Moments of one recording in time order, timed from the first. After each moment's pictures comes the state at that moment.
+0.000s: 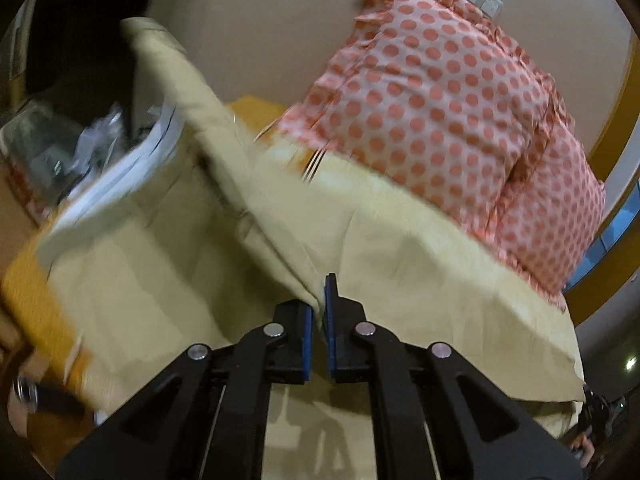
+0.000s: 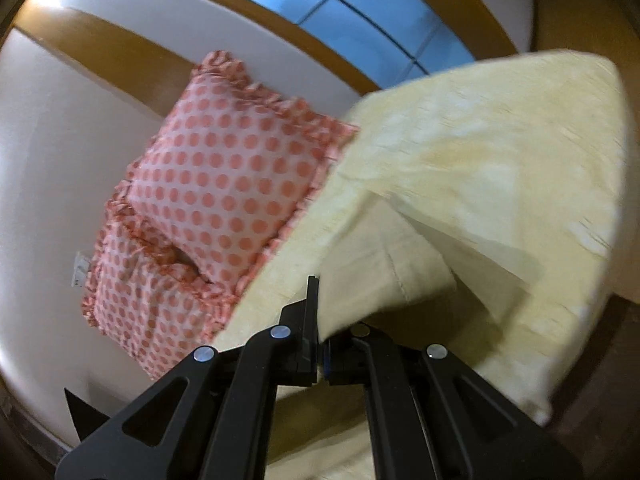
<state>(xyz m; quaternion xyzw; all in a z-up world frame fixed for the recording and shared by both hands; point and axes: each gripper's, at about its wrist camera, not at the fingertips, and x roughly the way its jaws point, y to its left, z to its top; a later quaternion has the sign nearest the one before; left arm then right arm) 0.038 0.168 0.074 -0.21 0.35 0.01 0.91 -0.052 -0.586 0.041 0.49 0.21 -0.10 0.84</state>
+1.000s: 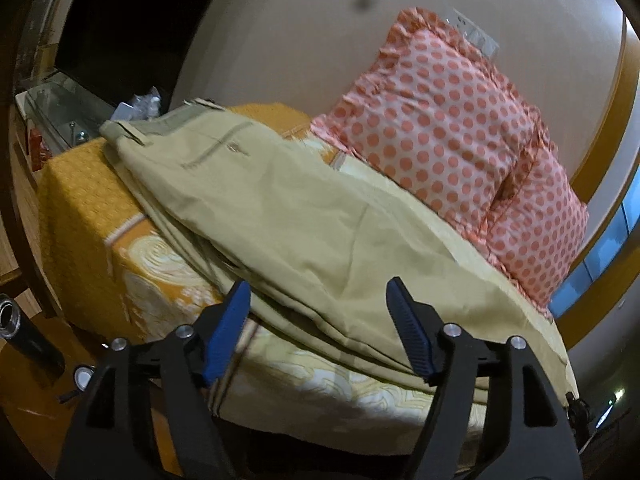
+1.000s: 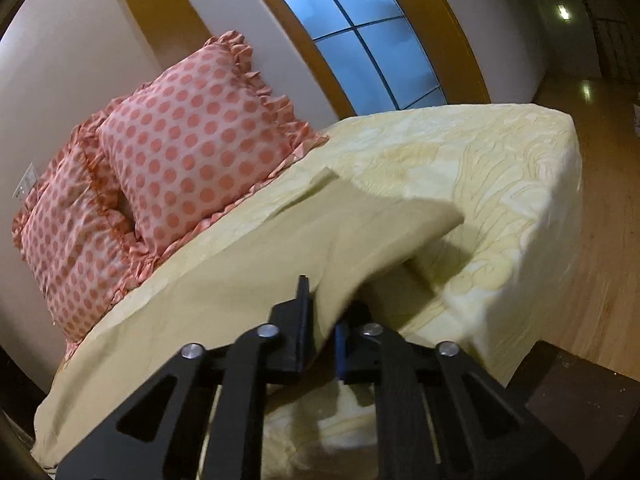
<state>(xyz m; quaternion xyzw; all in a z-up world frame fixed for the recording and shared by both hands) -0.051 0.184 0.032 -0.26 0.26 0.02 0.93 -0.062 -0.538 0.032 0.31 0.21 -0.16 0.91</state>
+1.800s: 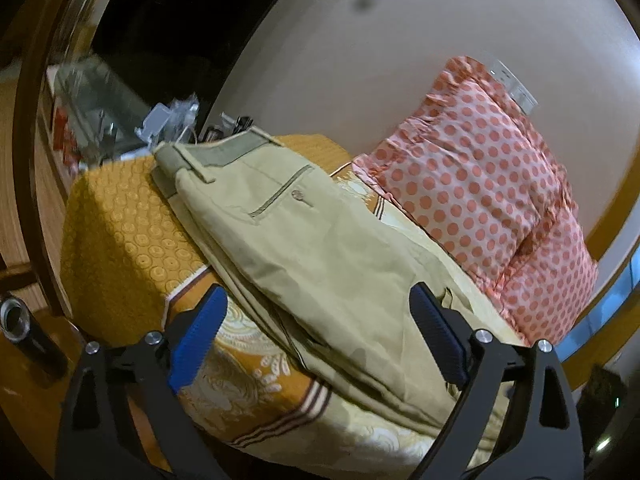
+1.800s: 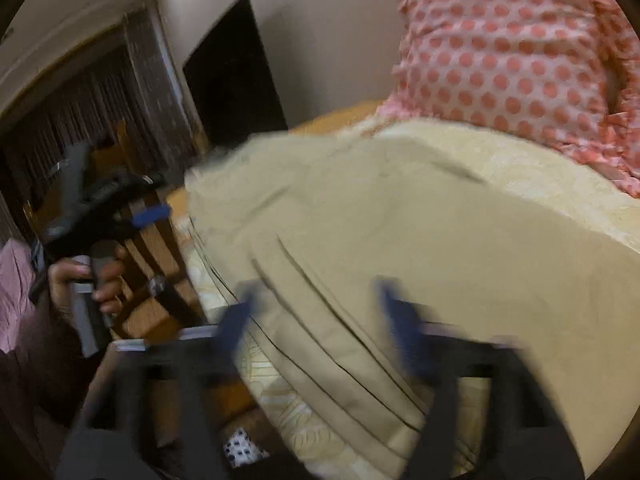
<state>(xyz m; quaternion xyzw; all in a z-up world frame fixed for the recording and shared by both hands) -0.041 0.240 0.026 -0.33 0.24 0.06 0.91 -0.012 -0.146 0.095 0.03 0.33 0.42 0.84</state>
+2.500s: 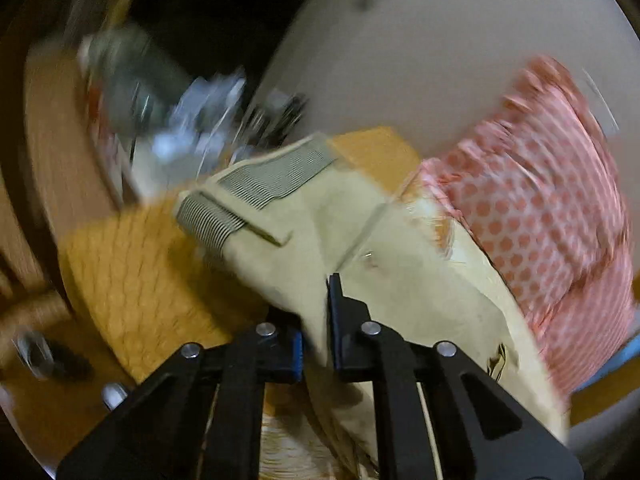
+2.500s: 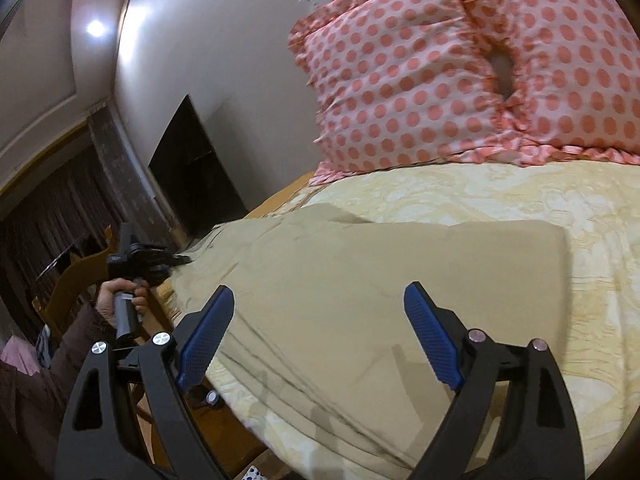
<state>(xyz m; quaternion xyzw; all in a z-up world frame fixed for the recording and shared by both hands) 0.040 0.284 0.052 -0.30 0.30 0.14 0.90 -0.003 -0.248 0.098 0.16 0.29 0.34 0.88</state>
